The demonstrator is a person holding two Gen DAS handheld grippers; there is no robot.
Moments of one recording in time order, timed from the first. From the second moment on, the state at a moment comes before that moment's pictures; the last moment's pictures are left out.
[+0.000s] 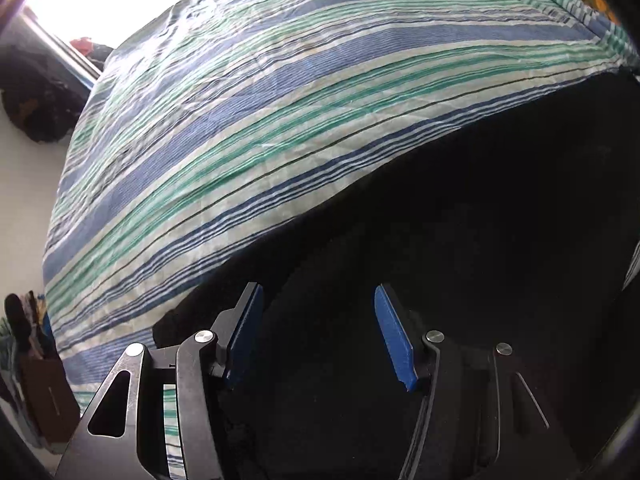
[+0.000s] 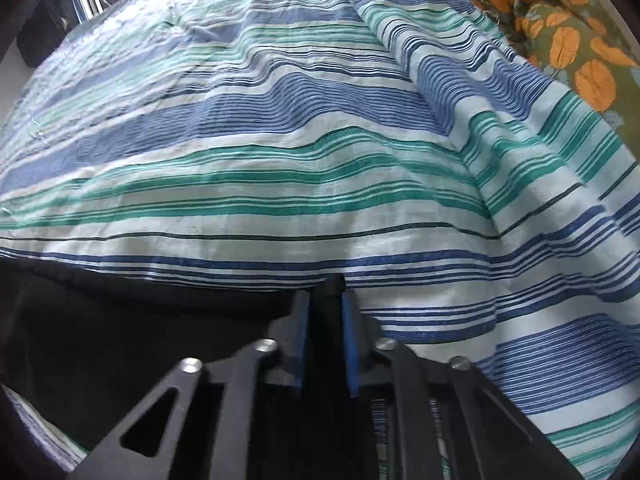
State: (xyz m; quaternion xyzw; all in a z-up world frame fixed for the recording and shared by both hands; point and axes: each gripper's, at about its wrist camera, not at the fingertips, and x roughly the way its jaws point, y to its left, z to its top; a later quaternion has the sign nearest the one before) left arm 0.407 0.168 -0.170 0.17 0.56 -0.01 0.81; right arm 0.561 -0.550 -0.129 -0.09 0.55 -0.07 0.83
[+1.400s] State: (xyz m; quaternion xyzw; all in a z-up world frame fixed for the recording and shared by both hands) left arm 0.249 0.094 -0.159 -0.03 0.50 0.02 0.87; right arm 0.391 -0.483 -0.099 0.01 0.49 -0.07 0.87
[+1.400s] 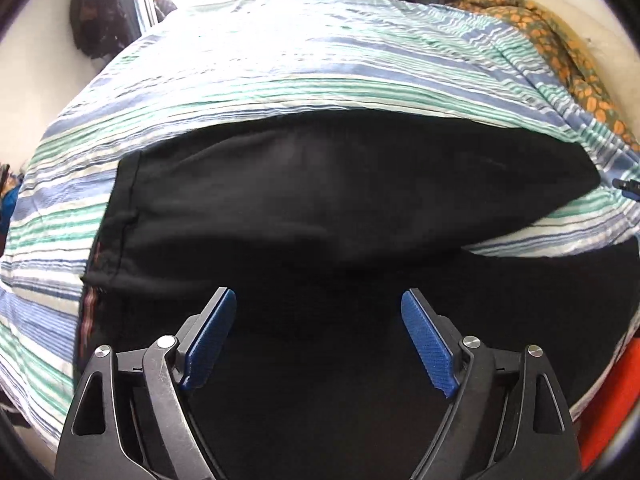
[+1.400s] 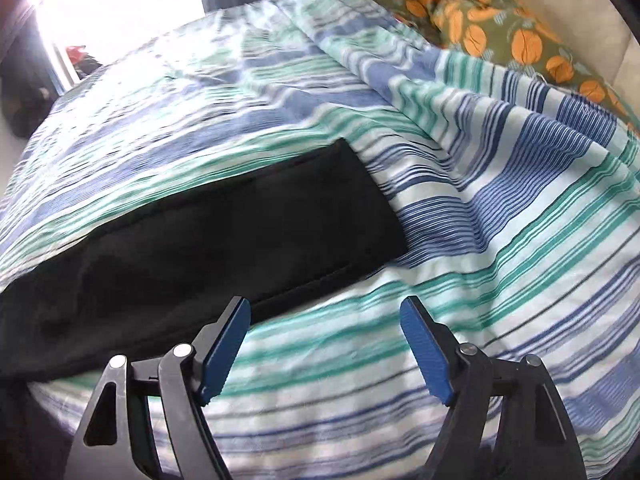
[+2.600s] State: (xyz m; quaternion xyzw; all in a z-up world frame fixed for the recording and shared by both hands) left arm 0.127 0.071 -0.228 -0.05 0.52 0.09 0.85; right arm 0.177 -0.289 -0.207 -0.04 0.46 0.05 0.88
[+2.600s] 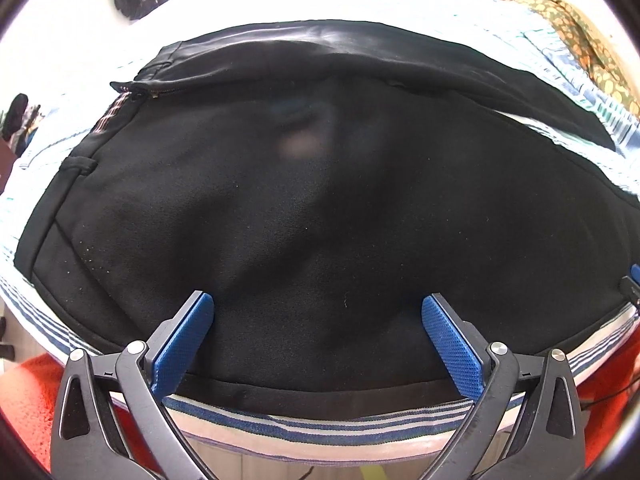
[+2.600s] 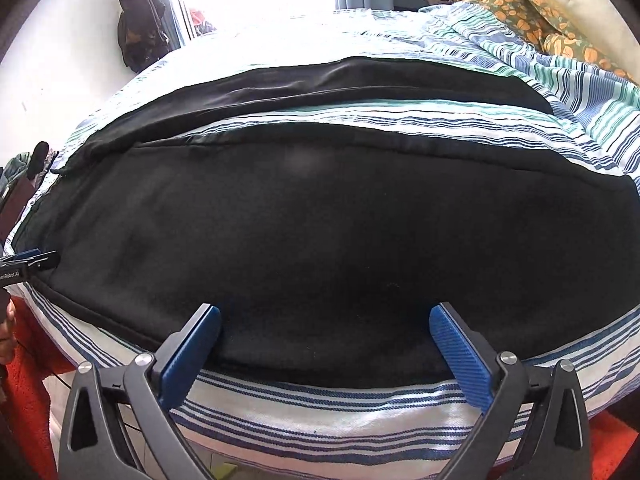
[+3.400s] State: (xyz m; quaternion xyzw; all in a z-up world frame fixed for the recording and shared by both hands) left arm 0.121 0.070 -0.225 -0.04 0.51 0.08 0.86; right arm 0.216 -0.401 -0.171 0.03 0.53 -0.02 0.85
